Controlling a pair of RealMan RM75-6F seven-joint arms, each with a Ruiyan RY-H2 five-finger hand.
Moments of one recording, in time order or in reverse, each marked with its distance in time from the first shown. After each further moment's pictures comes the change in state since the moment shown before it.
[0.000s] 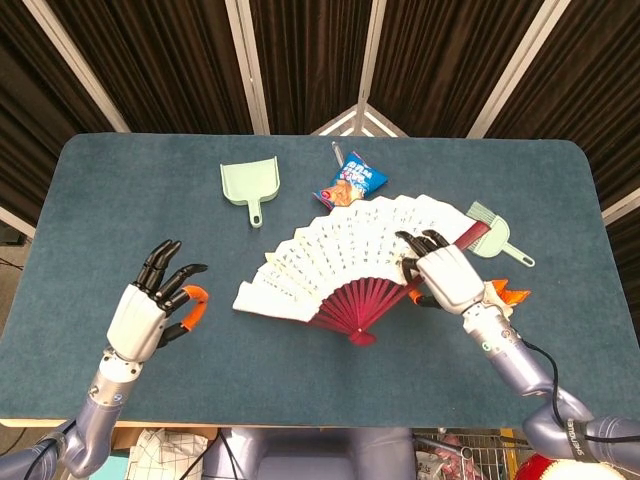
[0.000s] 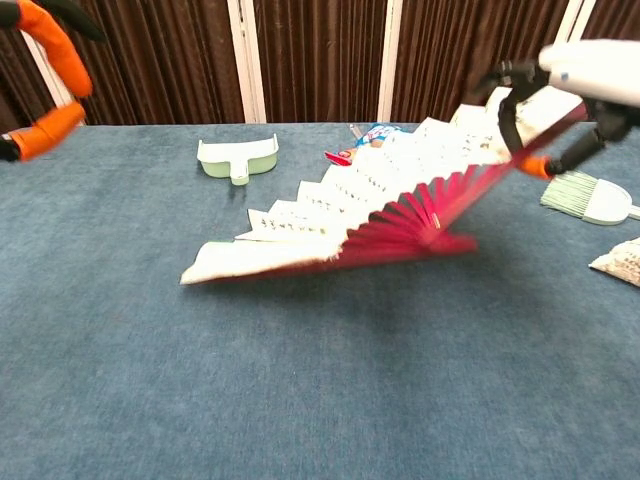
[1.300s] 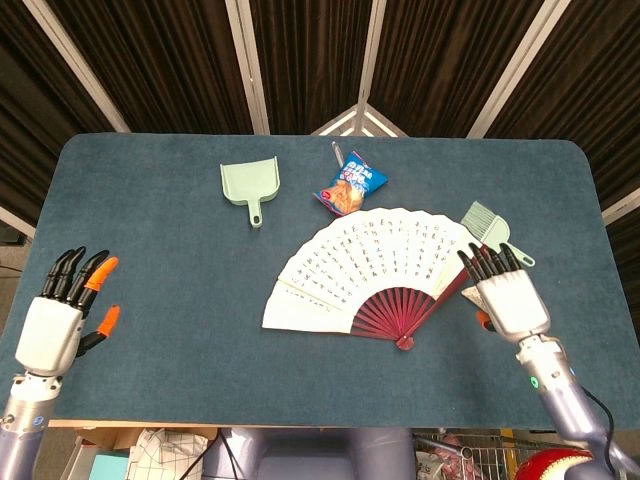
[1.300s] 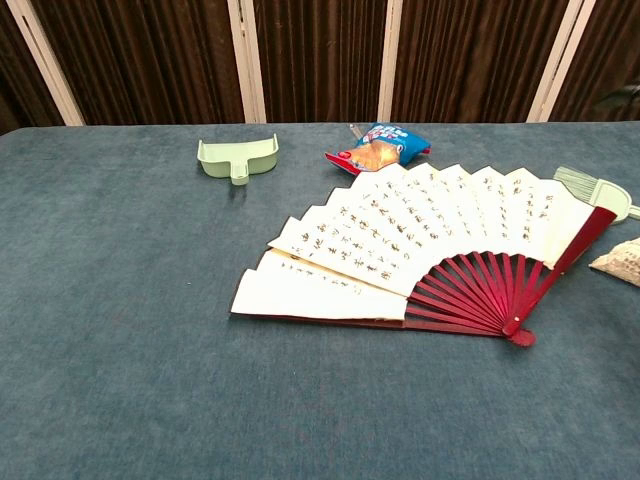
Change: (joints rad) left arm 0.193 0.294 0.091 -0.167 -0.202 -0.023 0.107; right arm -0.170 0.169 -0.109 -0.229 0.124 0.198 -0.447
